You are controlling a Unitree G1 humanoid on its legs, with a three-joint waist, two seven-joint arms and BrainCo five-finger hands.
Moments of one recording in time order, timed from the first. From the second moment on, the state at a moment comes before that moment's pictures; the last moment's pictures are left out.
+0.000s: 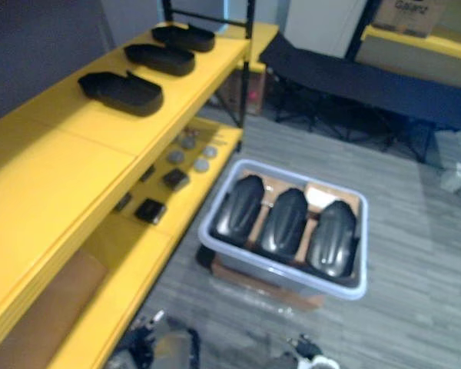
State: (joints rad) left arm 0.04 0.07 0.21 0.97 -0.37 -0.04 0.00; right arm 0.07 -0.05 -0.24 1.03 0.02 -0.01 0.13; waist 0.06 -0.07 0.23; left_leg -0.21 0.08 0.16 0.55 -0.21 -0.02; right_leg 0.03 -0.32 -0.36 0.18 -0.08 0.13
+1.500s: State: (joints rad) left arm 0.00 0.13 -0.05 0.89 -0.40 -0.21 0.00; right arm -0.62 -0.46 -0.23 0.62 0.20 -0.02 -0.72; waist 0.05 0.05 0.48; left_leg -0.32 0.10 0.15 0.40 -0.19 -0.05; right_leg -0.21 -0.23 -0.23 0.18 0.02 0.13
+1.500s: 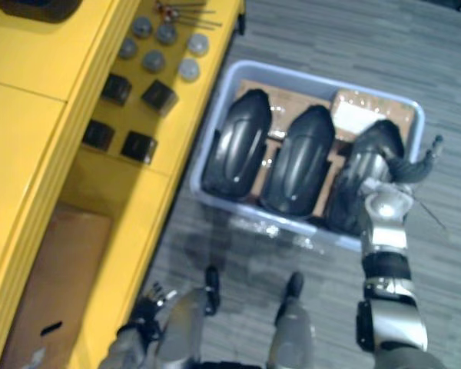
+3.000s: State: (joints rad) left arm -0.04 0.11 -0.11 0.92 -0.58 -0.19 0.02; right arm -0.75 -0.75 -0.14 1.08 0.03 0.32 -0.58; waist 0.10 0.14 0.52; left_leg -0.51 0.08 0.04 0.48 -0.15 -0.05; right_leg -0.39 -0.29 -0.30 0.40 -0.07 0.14
